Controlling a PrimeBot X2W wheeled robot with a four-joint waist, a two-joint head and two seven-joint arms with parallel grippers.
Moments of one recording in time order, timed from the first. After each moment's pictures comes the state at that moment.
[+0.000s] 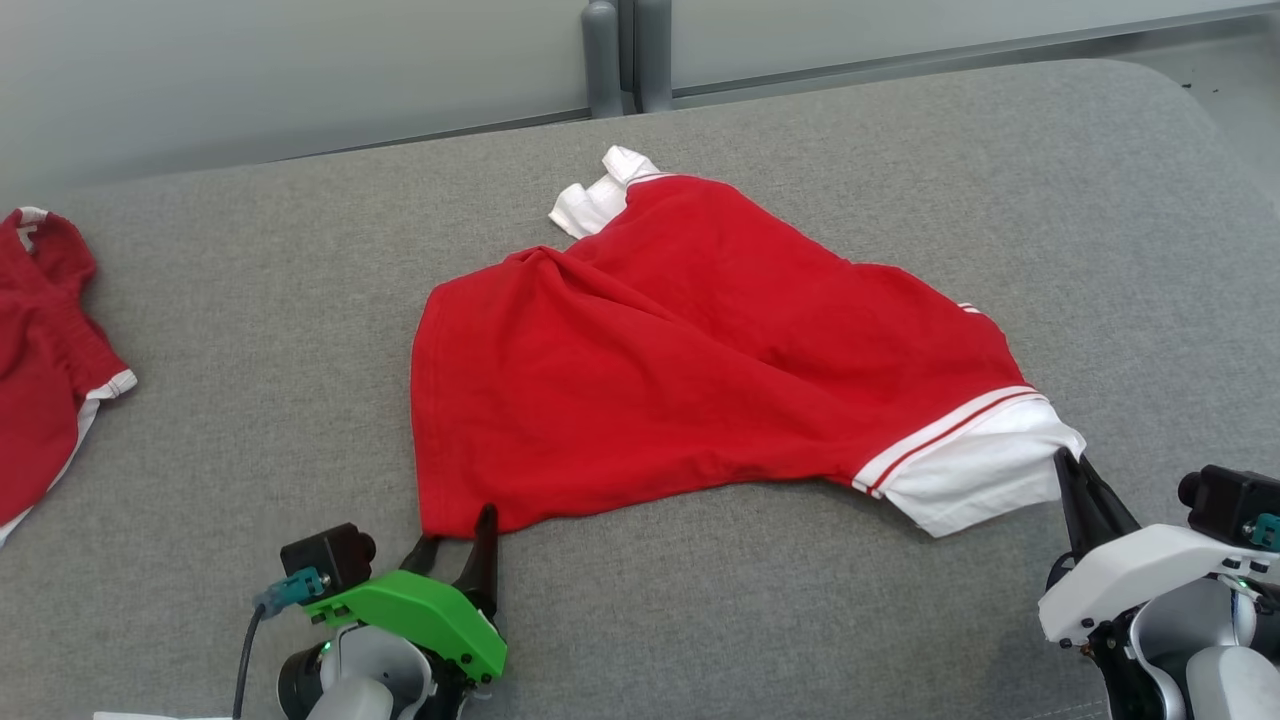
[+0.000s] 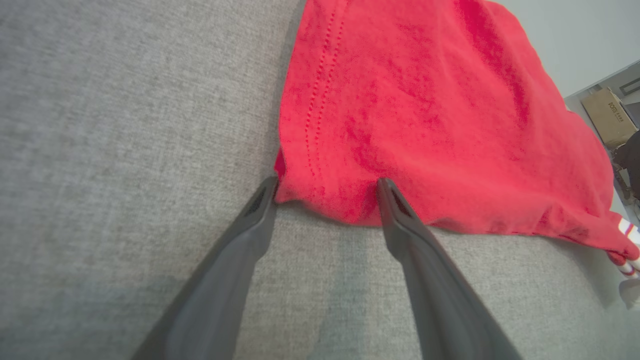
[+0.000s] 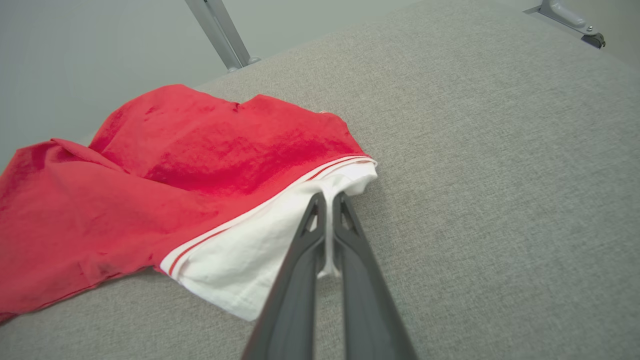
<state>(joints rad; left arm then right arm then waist) -0.21 0.07 -0.32 0.53 -0.75 0.02 -0.04 -0.03 -0.05 -0.16 0.08 0.34 0.13 0.15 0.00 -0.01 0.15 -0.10</state>
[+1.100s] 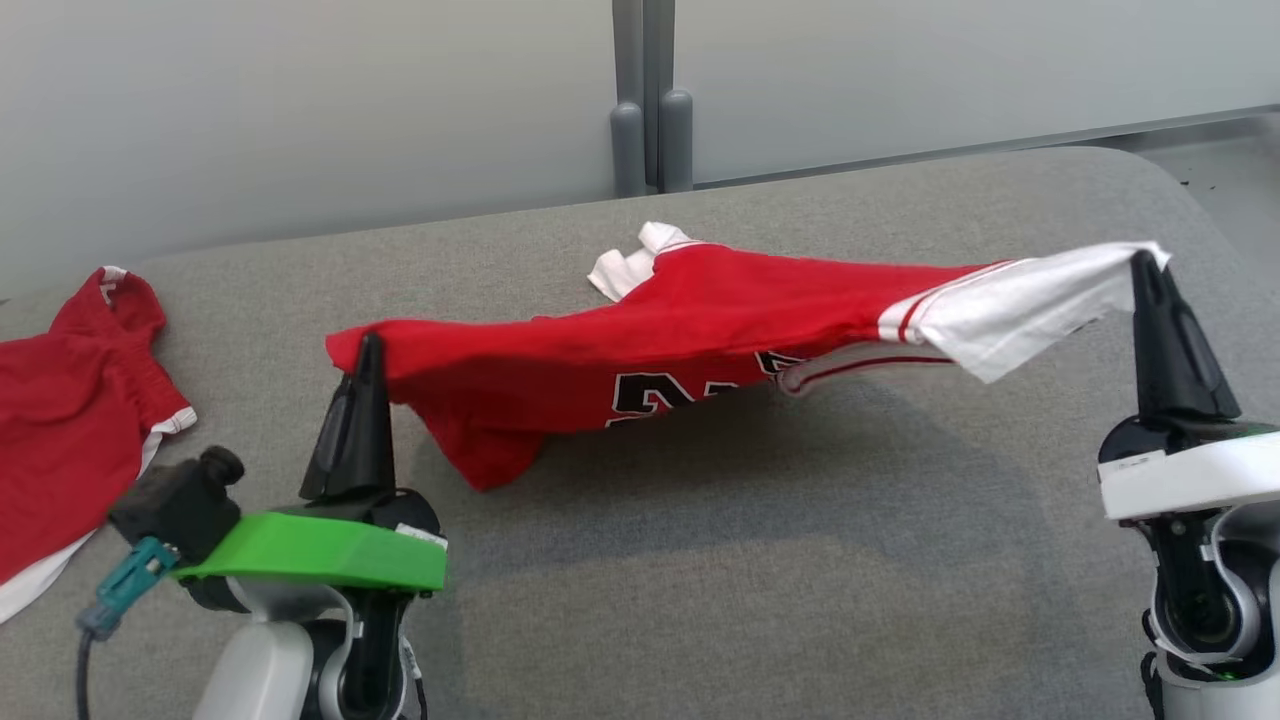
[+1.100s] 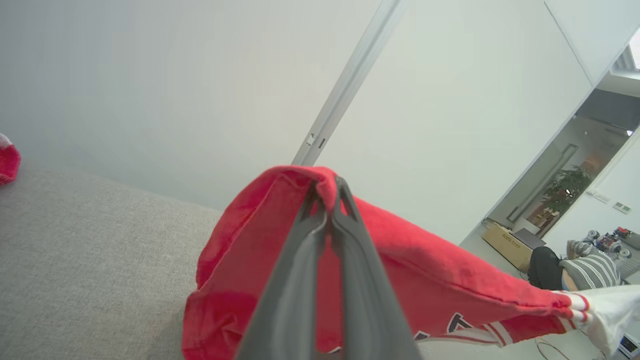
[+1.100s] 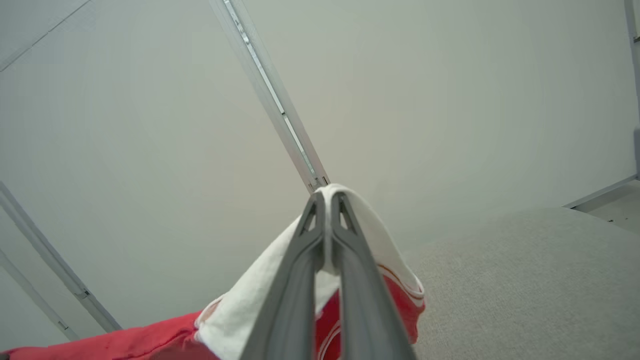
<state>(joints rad) -0.15 0.14 -0.26 -0.04 -0.76 0.06 -0.15 -0.13 -0.05 -0.15 -0.20 0.55 0.13 0.06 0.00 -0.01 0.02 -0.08</state>
